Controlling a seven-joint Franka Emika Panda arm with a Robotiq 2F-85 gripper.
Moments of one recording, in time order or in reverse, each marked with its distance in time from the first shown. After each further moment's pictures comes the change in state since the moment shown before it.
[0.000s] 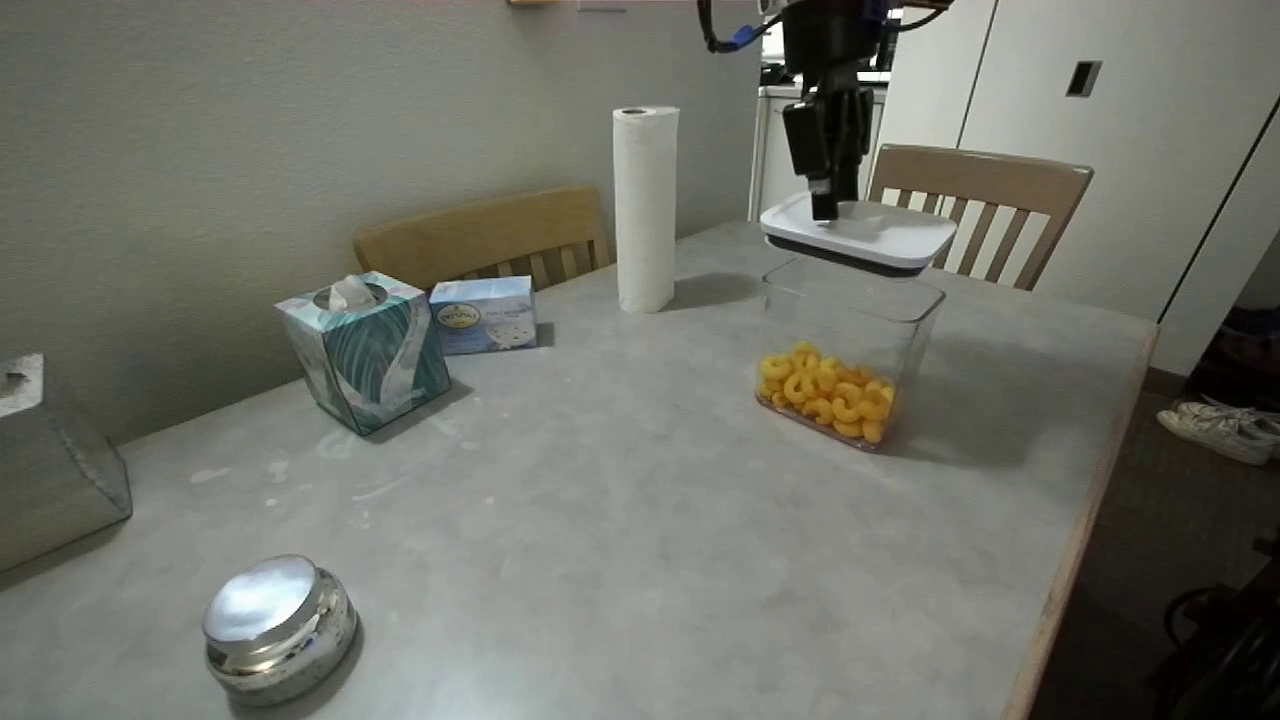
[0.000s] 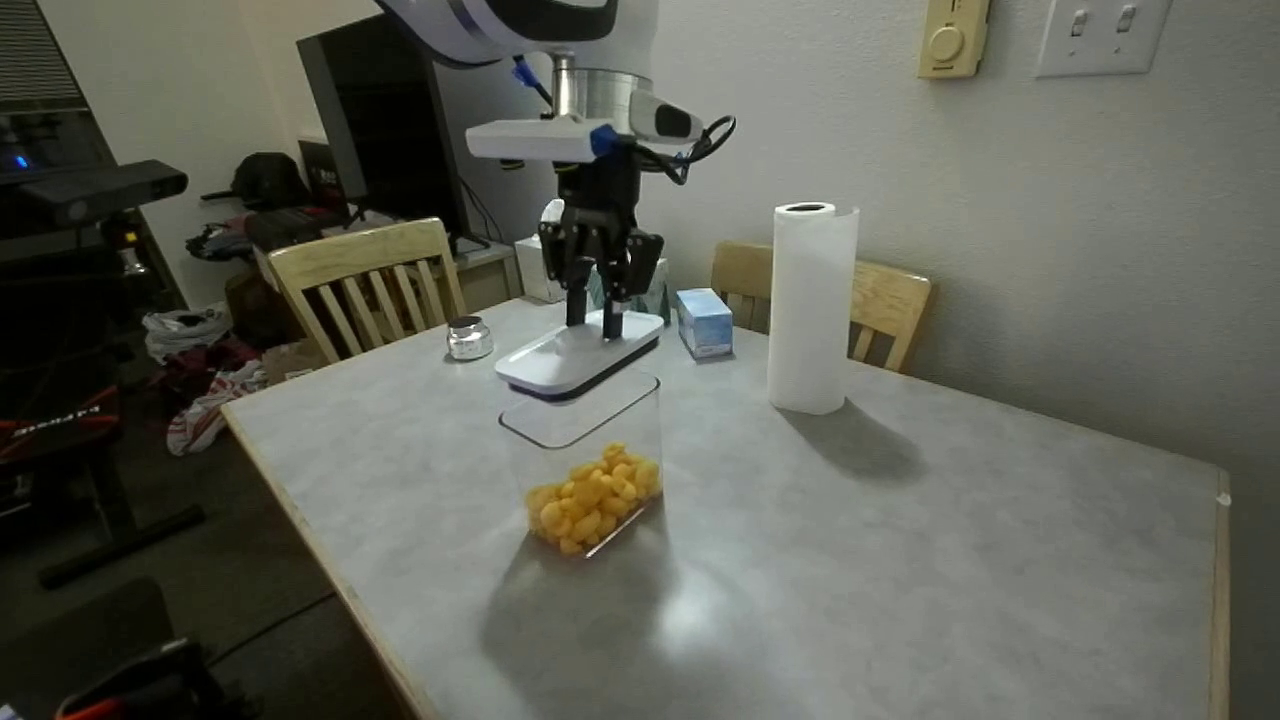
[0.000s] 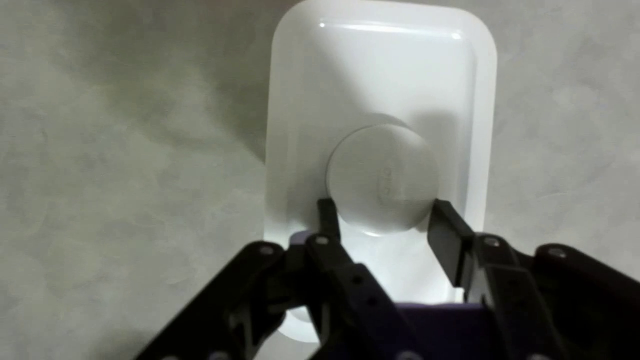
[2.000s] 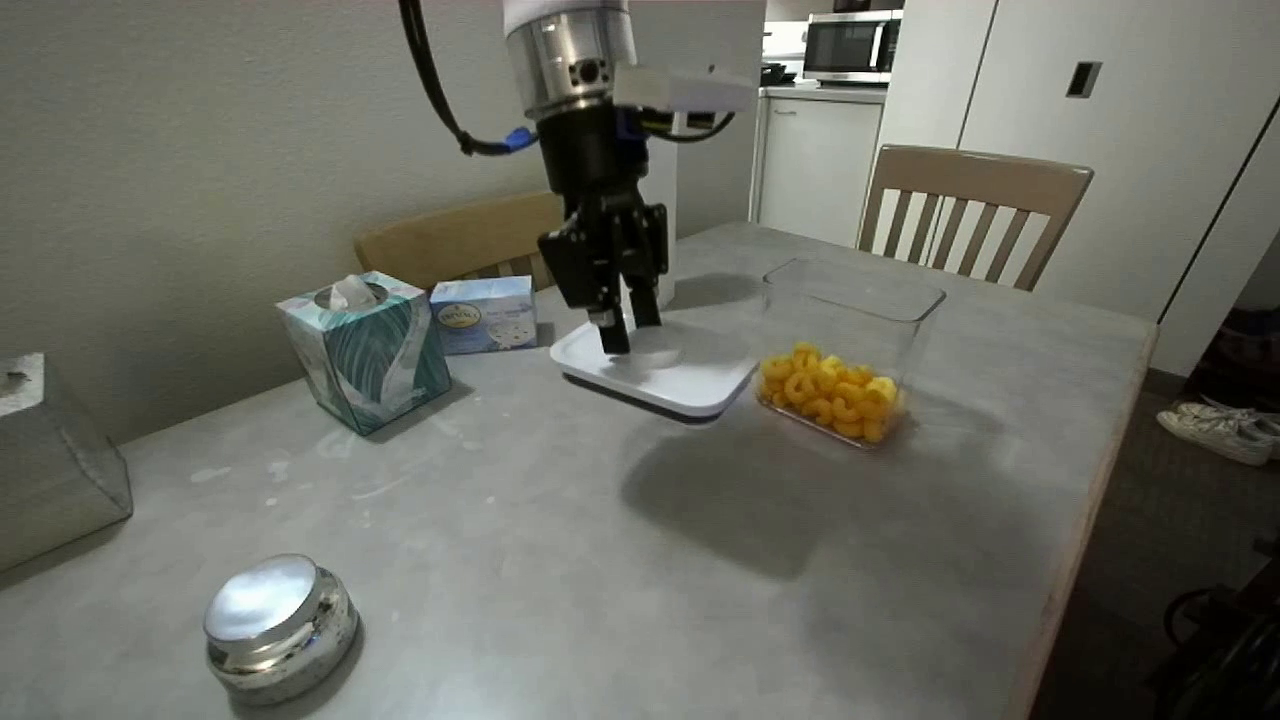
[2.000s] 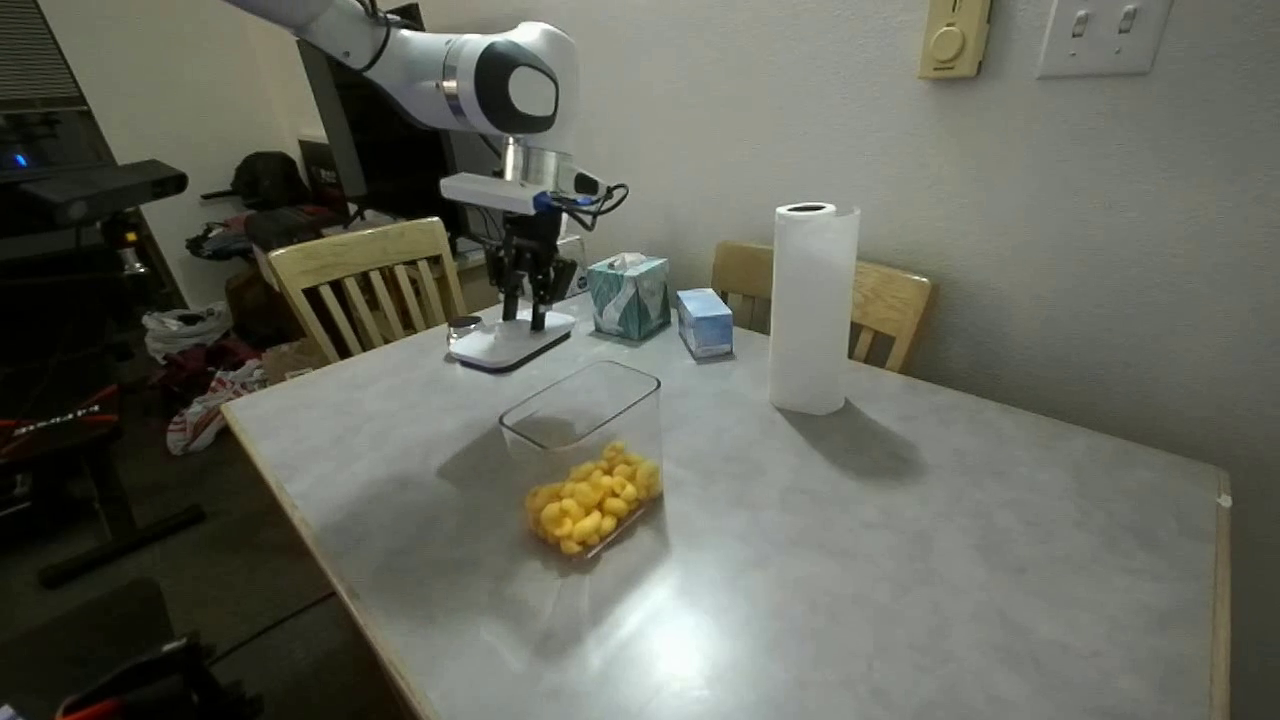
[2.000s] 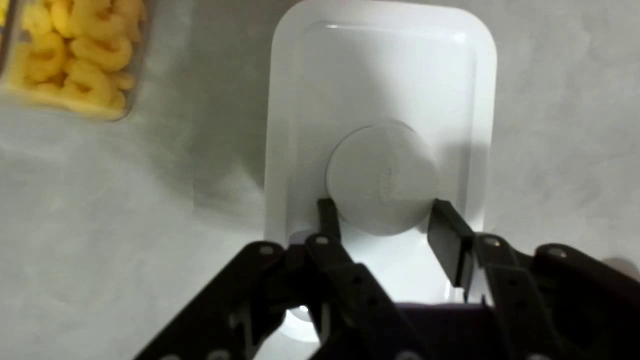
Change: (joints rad) arm 0.224 0.371 0.100 0.408 0.061 -0.097 0.129
